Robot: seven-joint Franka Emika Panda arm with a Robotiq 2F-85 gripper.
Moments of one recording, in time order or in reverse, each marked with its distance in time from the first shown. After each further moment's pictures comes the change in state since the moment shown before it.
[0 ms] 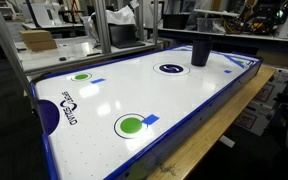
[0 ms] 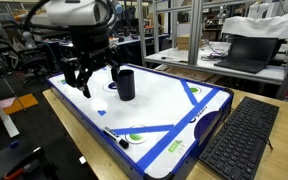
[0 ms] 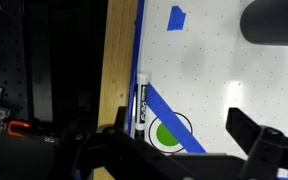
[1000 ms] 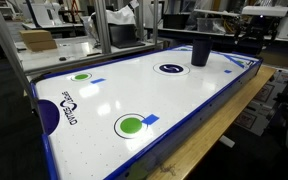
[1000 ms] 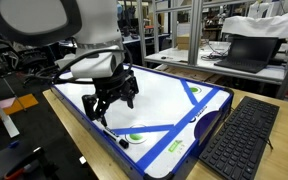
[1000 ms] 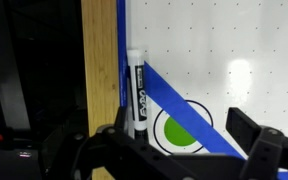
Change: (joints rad) arm 0.011 0.258 -0.055 -0.027 0.036 0.310 -0.002
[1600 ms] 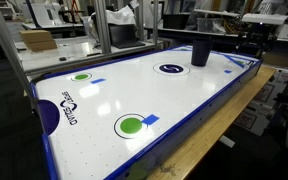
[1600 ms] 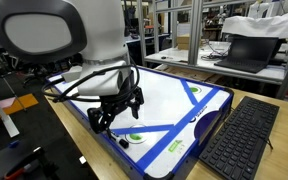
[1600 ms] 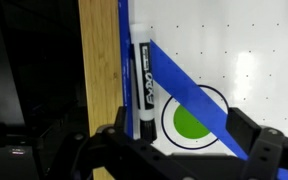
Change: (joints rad) arm 0.011 0.080 -0.050 0.001 0.040 0.073 -0.067
